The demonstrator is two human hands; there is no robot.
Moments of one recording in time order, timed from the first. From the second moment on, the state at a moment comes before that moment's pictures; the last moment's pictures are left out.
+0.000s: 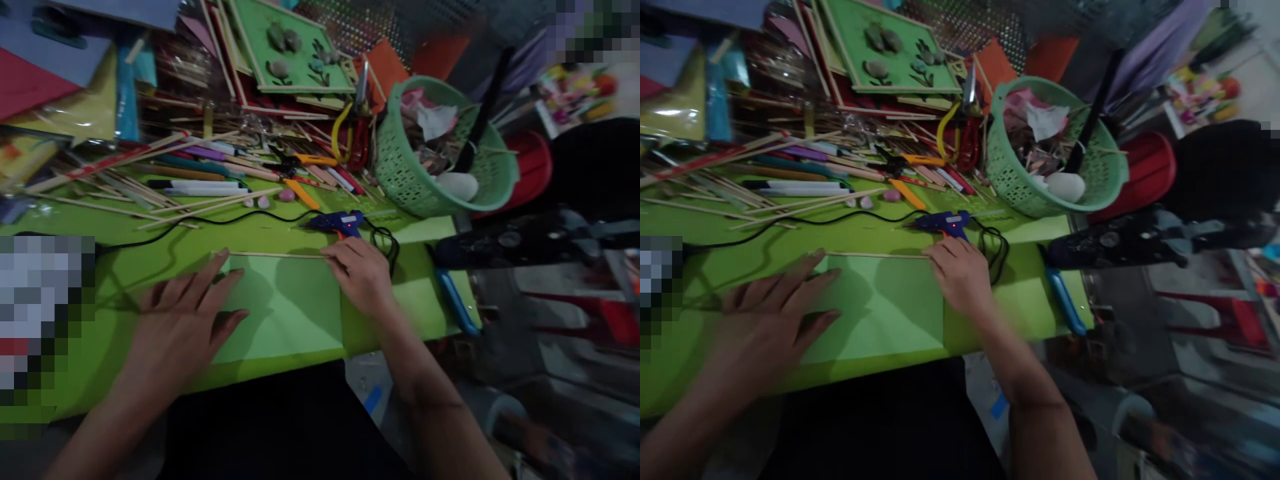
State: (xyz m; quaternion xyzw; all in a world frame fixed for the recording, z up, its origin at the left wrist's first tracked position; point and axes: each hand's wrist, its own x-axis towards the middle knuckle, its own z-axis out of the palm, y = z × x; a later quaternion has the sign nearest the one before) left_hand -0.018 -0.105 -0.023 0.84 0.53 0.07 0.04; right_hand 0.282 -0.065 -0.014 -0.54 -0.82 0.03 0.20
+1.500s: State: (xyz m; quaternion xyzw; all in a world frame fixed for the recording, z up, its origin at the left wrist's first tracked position) left_hand -0.034 -0.113 -0.019 0.82 0.53 0.22 0.03; right_hand 0.192 0.000 0.056 -0.48 -0.86 -0.08 0.12
